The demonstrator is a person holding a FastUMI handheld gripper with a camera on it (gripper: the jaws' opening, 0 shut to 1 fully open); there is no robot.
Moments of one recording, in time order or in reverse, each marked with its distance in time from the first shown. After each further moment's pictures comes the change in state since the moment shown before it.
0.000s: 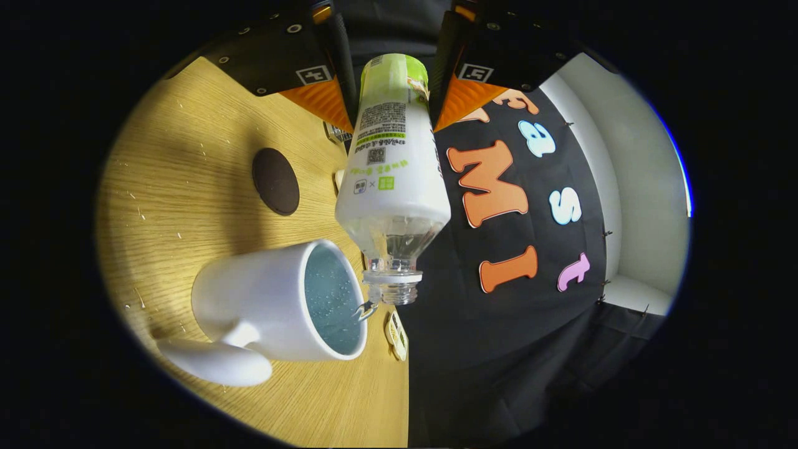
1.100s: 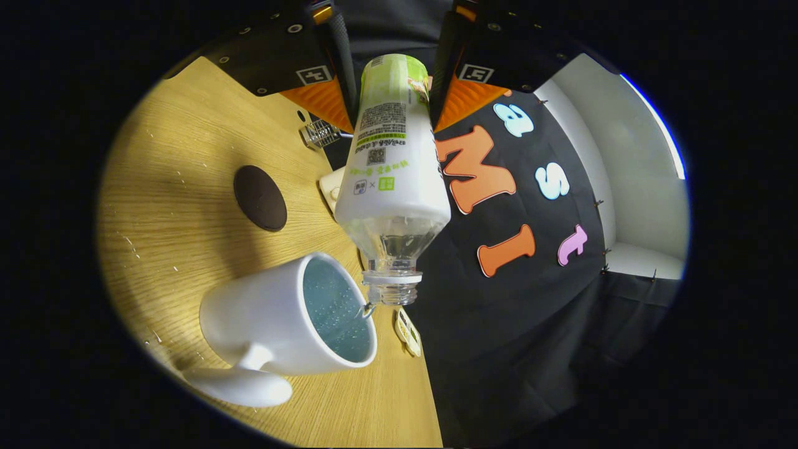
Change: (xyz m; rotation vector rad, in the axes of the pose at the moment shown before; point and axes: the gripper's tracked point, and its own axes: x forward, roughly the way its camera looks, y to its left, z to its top) arm 0.004 0.015 0.002 0.171 -0.017 0.058
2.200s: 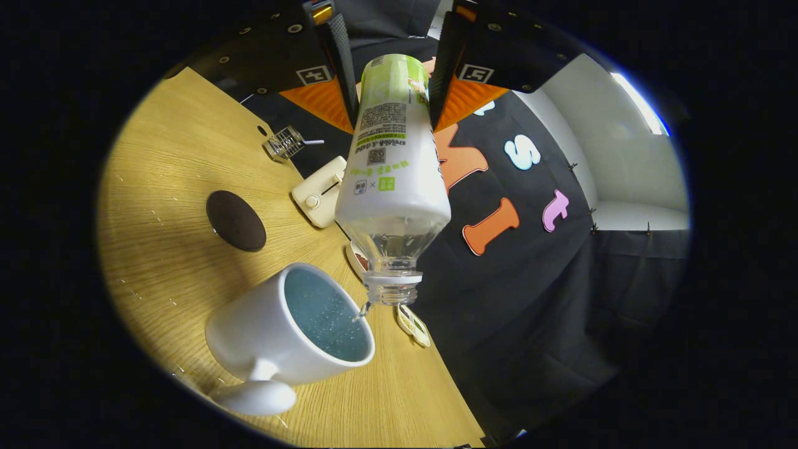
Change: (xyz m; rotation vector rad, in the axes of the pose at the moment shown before) arm 0.010 0.018 -0.002 0.187 -0.026 0.102
